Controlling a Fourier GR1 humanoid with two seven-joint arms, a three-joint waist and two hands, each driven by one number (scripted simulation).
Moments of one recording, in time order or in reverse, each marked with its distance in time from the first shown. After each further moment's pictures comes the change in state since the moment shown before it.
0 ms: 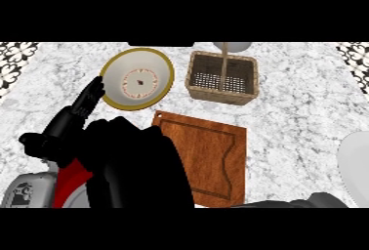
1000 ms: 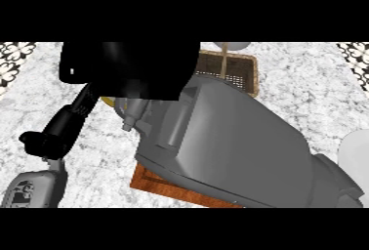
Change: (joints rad) left arm -0.010 -0.001 0.007 0.014 -0.007 0.004 -0.013; right arm -0.370 0.002 -0.425 0.416 0.087 0.058 -0.004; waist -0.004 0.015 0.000
